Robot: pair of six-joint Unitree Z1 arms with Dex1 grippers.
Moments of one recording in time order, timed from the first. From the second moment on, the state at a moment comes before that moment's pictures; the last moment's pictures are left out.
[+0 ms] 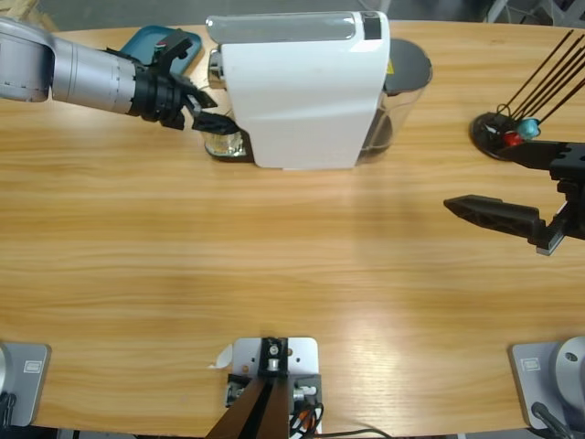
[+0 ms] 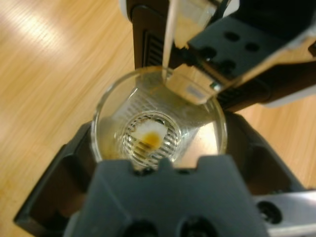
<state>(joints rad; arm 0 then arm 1) -0.46 1.91 -0.99 -0.08 -0.50 0.29 0.88 1.05 -0.71 0.43 -0.13 0.17</state>
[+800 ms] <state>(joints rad) -0.39 1.71 -0.89 0.01 -0.51 0.35 0.88 1.05 -0.71 0.42 -0.13 0.17</state>
